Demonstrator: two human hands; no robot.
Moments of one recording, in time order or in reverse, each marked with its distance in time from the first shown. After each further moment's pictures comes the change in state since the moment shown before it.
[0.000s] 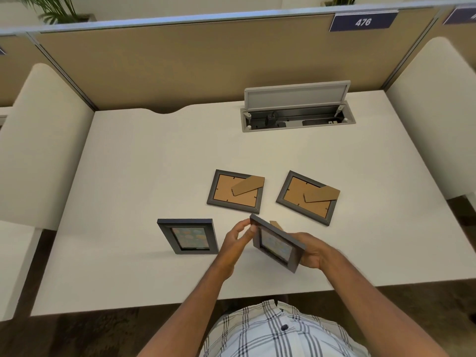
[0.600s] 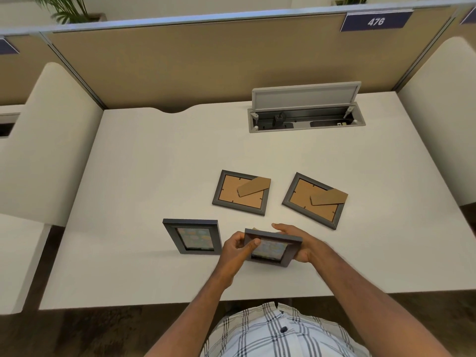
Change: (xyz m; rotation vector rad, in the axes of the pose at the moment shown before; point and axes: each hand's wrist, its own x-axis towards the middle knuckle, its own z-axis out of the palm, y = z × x) left_hand -0.010 -0.018 -0.010 0.002 0.088 0.034; right_hand 0.037 -0.021 0.024 0.006 -0.051 0.118
